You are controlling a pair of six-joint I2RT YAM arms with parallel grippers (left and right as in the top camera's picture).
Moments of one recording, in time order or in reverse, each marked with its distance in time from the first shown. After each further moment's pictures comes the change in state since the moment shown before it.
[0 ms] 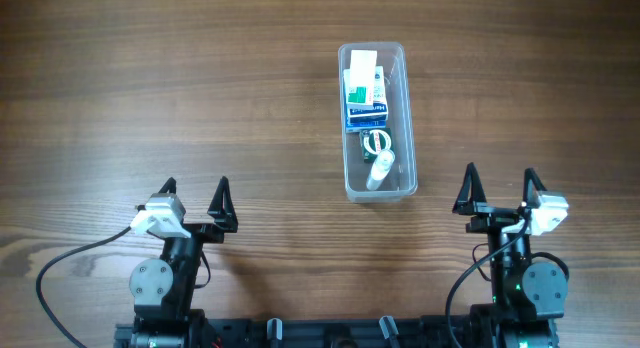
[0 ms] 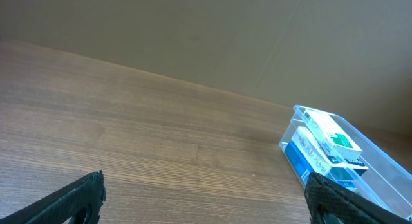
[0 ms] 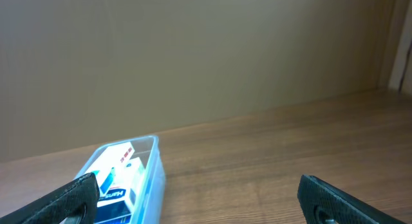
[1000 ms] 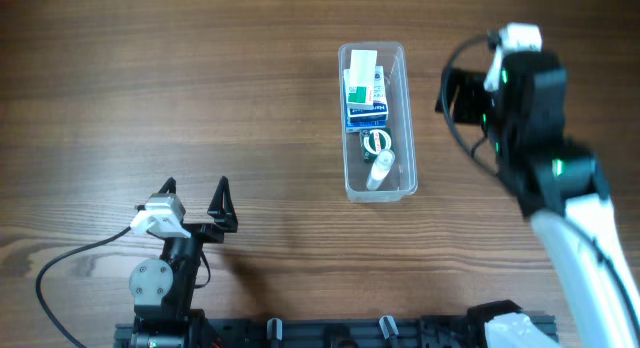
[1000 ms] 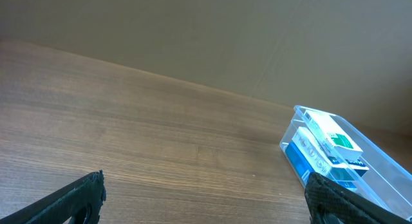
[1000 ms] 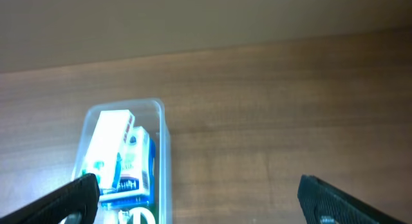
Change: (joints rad) left arm 0.000 0.000 0.000 0.000 -0.003 0.000; right arm 0.148 1.125 1.008 -0.488 0.103 0.002
